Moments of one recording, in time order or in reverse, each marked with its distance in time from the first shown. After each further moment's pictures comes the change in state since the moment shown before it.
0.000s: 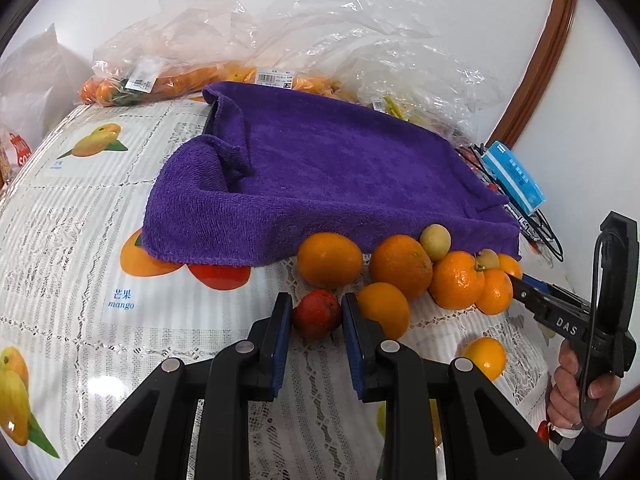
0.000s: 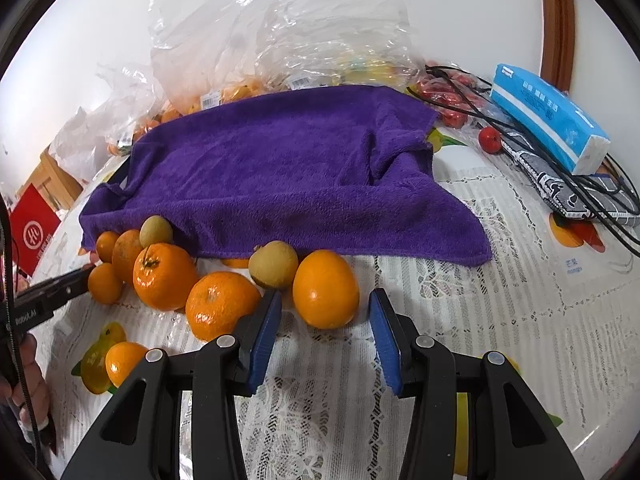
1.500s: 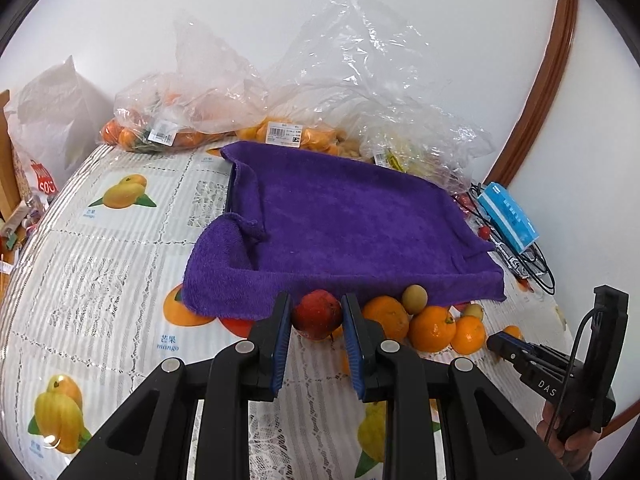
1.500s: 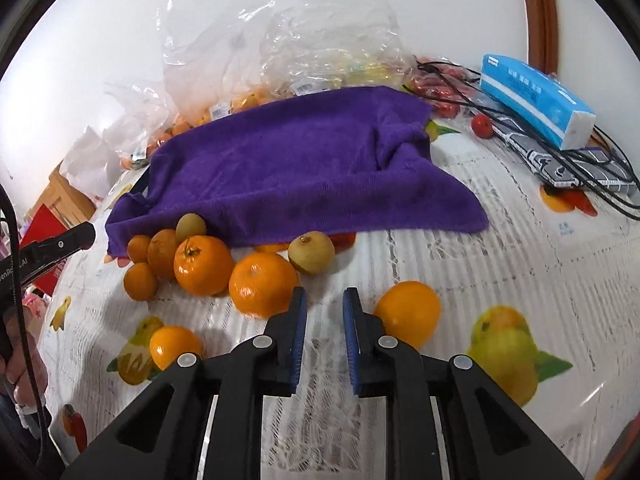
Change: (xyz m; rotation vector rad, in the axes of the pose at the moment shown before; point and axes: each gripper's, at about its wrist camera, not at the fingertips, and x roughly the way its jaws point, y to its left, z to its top) left arm -0.050 -0.005 0.030 -0.015 -0.096 0.030; right arm -0.028 0.010 -0.017 0.068 -0.004 0.045
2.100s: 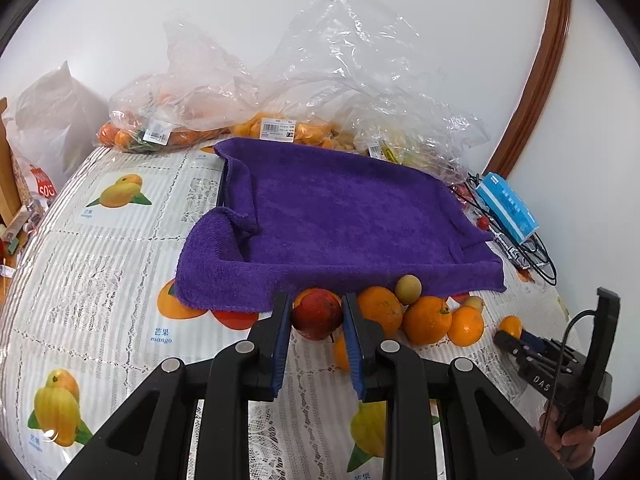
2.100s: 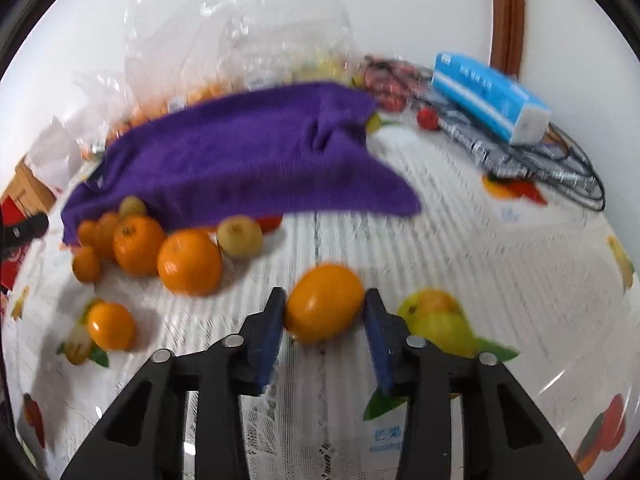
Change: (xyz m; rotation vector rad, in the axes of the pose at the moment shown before) left arm 0.002 -0.008 -0.005 0.024 0.016 0.013; right arm -0.003 -0.020 -0.011 -0.016 -0.010 -0.171
